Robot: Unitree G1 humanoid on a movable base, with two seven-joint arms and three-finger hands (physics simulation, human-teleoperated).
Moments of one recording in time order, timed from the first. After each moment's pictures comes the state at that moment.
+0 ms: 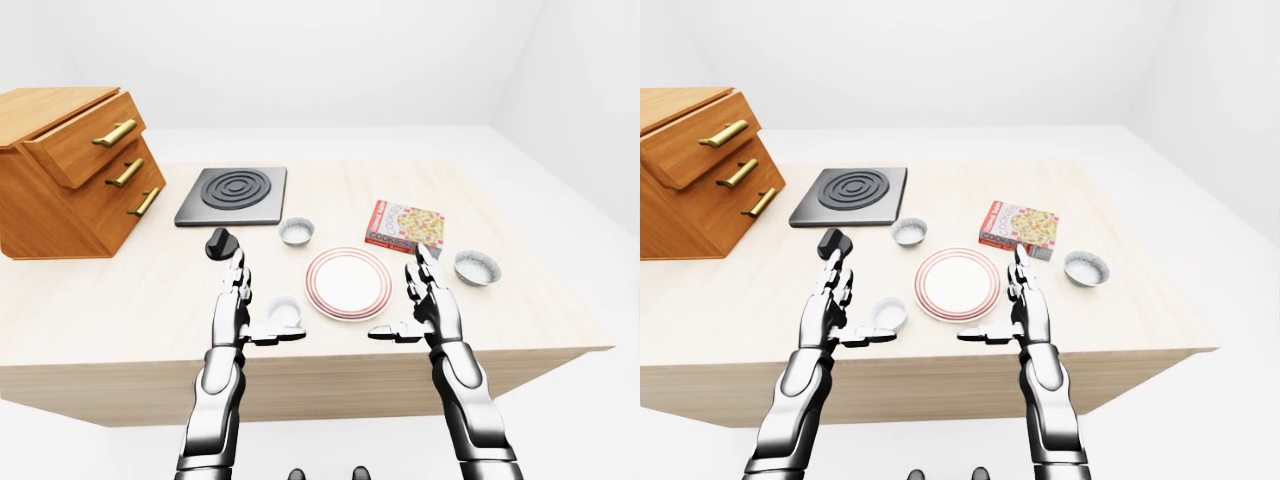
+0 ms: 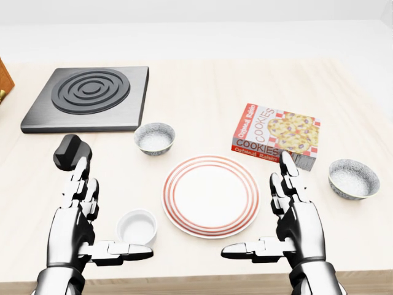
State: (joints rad) left arm 0.01 0.01 0.04 -0.03 -0.03 0.02 -0.03; right arm 0.03 -0.01 -0.04 -0.05 0.11 0.01 0.08
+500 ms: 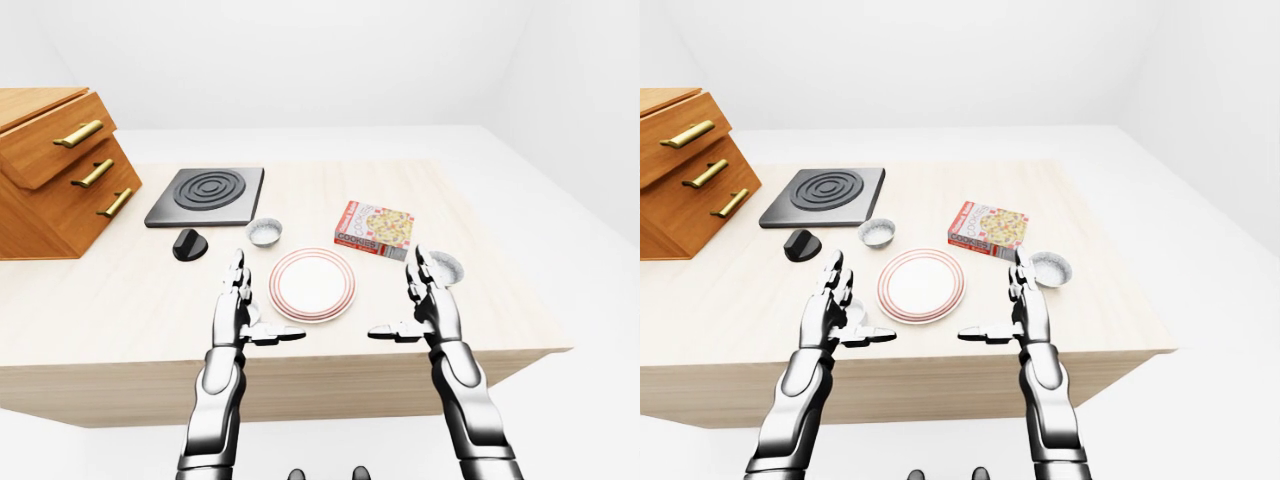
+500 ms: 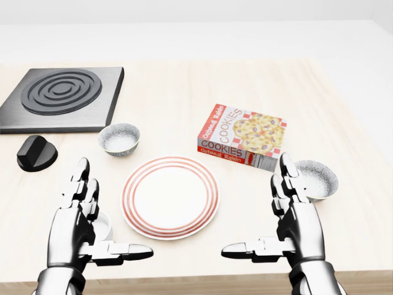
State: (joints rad) left arm 0.01 0.01 0.04 -0.02 -0.03 0.01 -0.03; right arm 0.02 -0.02 -0.04 -0.03 0.10 0.01 0.07
